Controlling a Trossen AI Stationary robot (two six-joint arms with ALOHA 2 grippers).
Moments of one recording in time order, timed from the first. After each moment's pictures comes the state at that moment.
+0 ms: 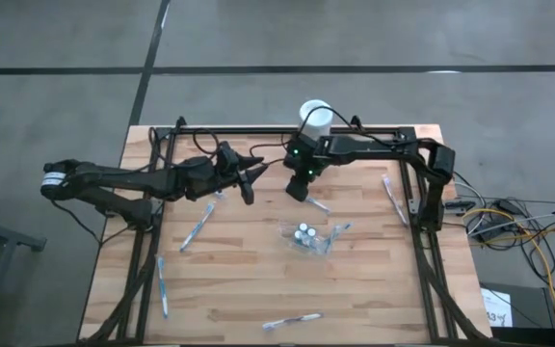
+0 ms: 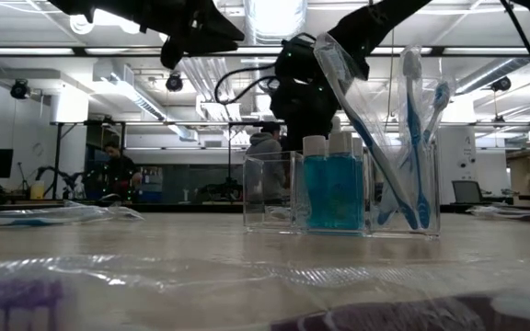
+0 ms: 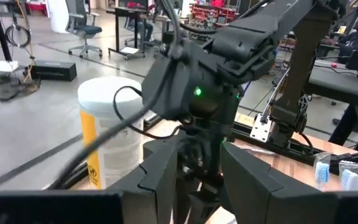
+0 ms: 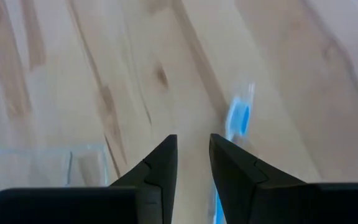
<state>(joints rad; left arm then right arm) 0.06 1.15 0.78 0.30 -0.41 -0.19 -0.34 1.88 1.37 -0.57 -0.27 0.19</state>
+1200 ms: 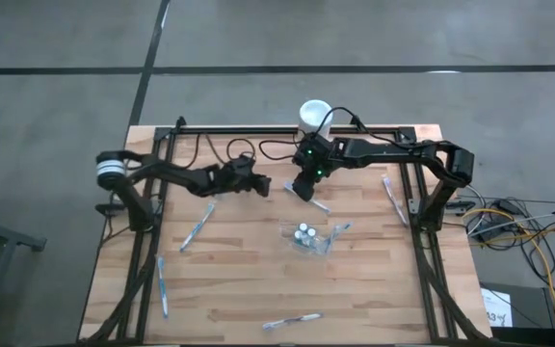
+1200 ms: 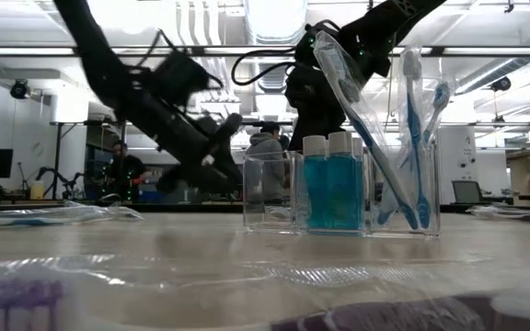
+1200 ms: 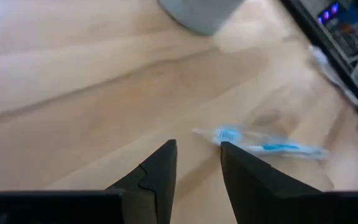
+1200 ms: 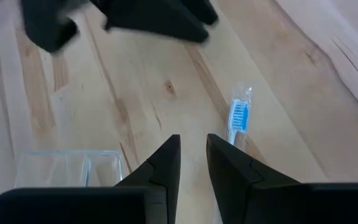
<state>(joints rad) 0.29 1.64 0.65 0.45 -0.15 -0.78 -0.34 1.73 1.19 -0.40 -0.27 0.28</state>
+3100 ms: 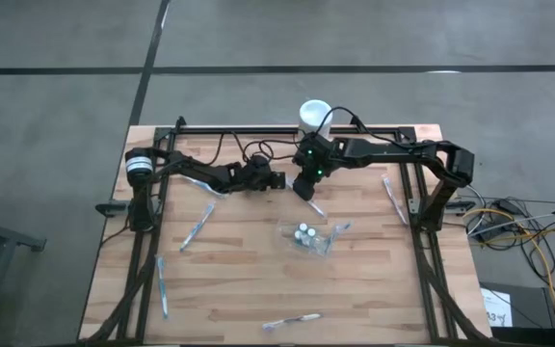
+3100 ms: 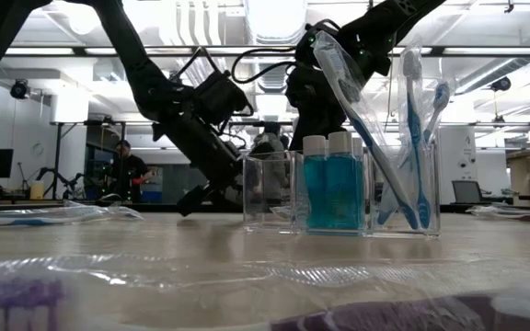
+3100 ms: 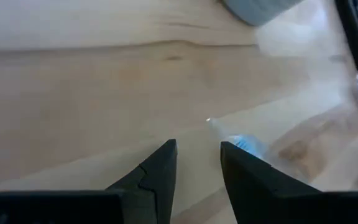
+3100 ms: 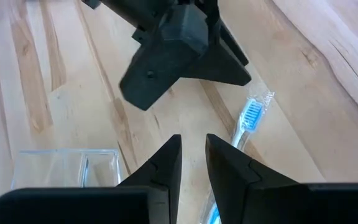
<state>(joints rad) 0.30 1.87 0.89 0.32 -0.18 -1.06 -0.34 1.72 1.19 -0.41 -0.26 0.28</state>
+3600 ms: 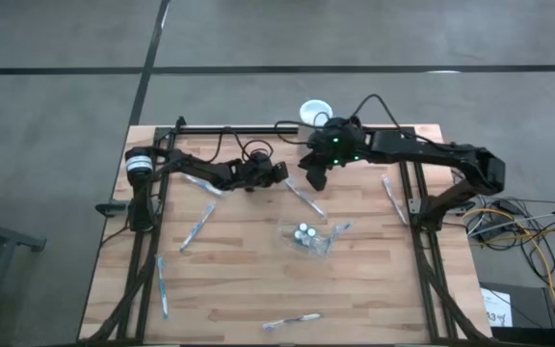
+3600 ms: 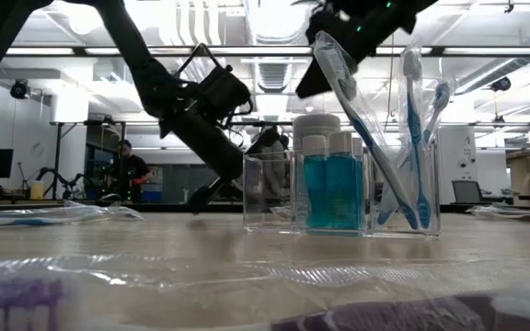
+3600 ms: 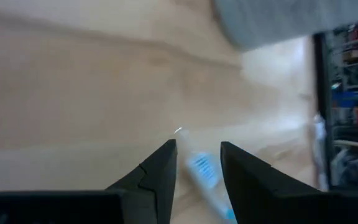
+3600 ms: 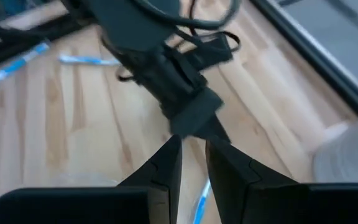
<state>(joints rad) 0.32 1.87 0.92 0.34 -0.14 -1.32 -0.34 1.47 1.19 -0.41 -0.15 0.18</state>
